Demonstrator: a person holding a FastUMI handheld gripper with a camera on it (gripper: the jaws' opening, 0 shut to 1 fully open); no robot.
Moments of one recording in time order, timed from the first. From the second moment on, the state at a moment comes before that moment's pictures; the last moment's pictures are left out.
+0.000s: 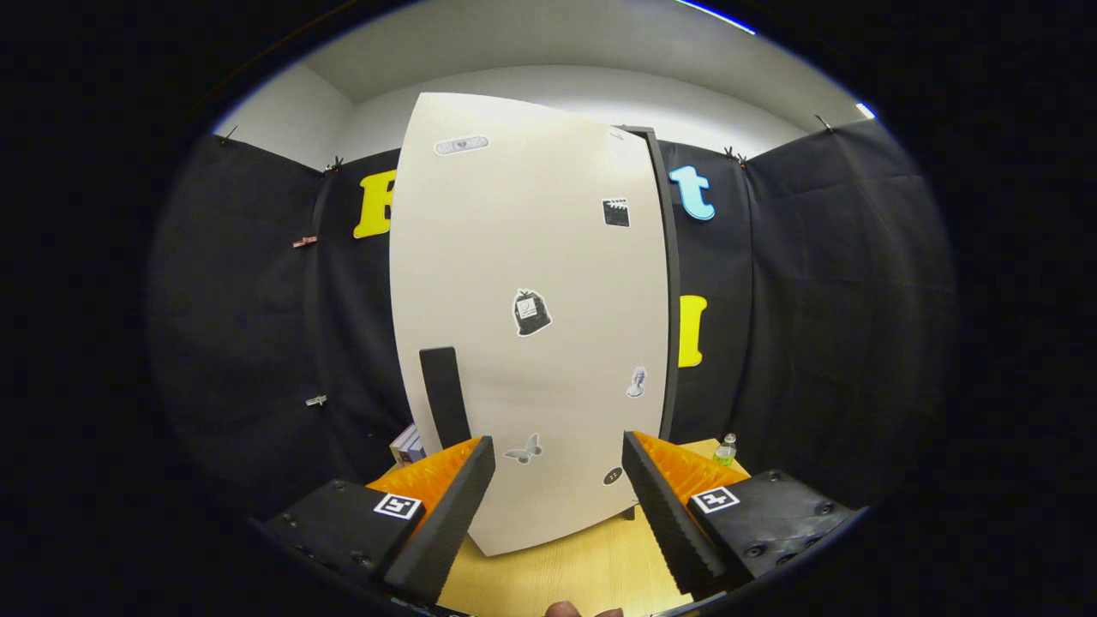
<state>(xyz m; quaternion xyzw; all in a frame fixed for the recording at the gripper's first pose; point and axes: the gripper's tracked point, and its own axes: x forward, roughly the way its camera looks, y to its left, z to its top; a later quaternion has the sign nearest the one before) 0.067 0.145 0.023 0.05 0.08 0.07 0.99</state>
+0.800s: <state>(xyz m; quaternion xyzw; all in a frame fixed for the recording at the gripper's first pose) 0.068 0.138 0.026 0.03 0.06 0.04 1.00</state>
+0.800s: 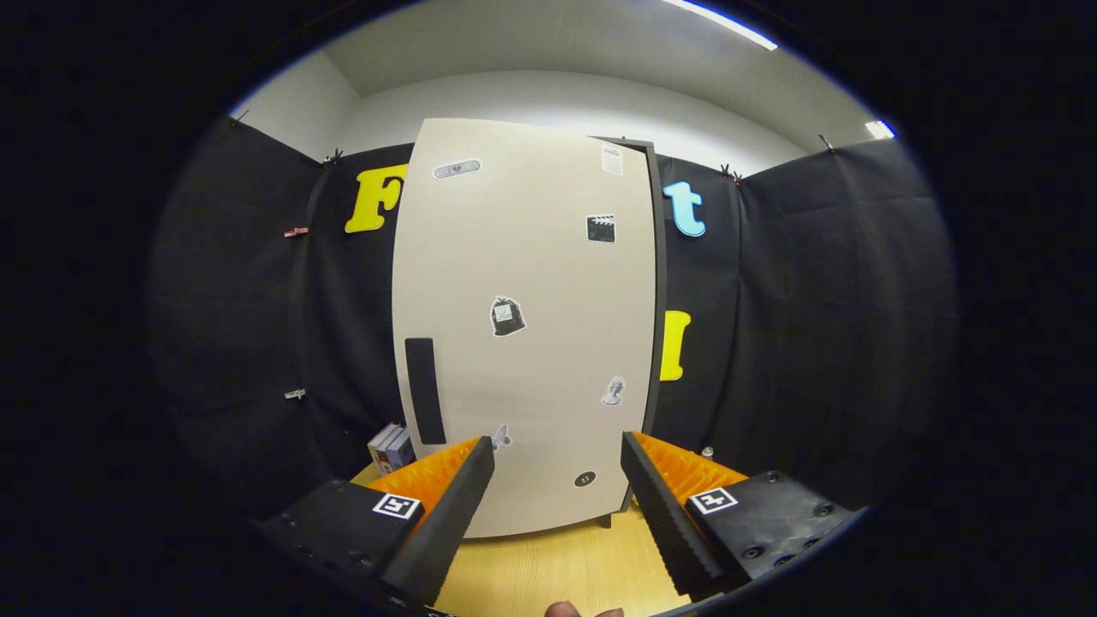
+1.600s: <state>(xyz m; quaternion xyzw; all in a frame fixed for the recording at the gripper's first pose) 0.060 0.122 0.024 0.04 0.06 0.02 1.00</state>
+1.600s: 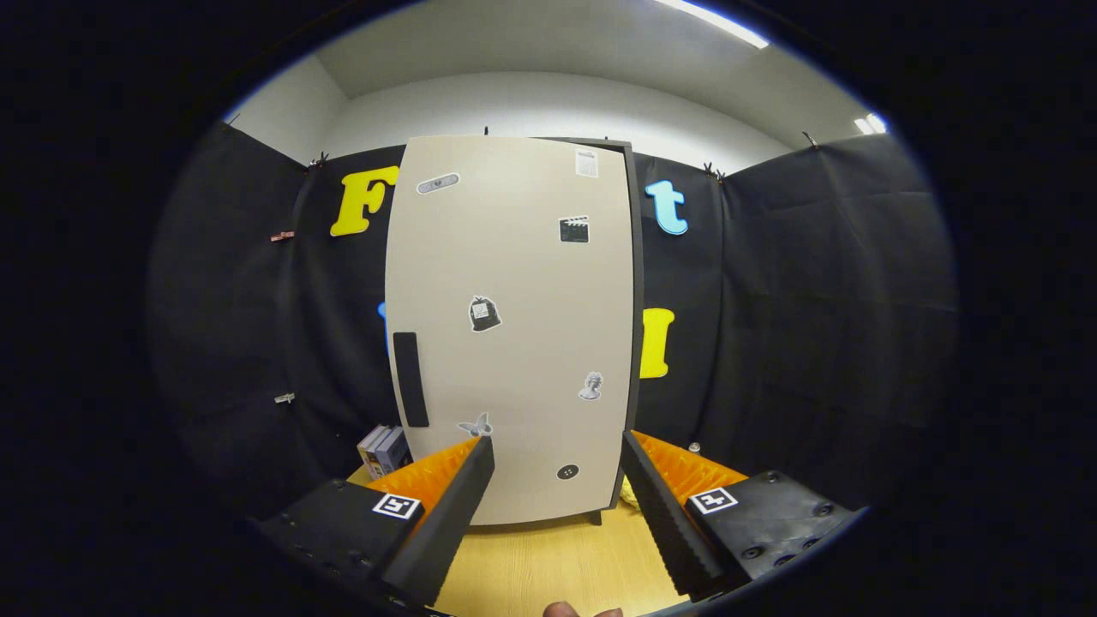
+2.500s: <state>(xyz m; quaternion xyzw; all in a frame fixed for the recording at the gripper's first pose) 0.066 0.123 0.023 0.04 0.06 0.02 1.00</state>
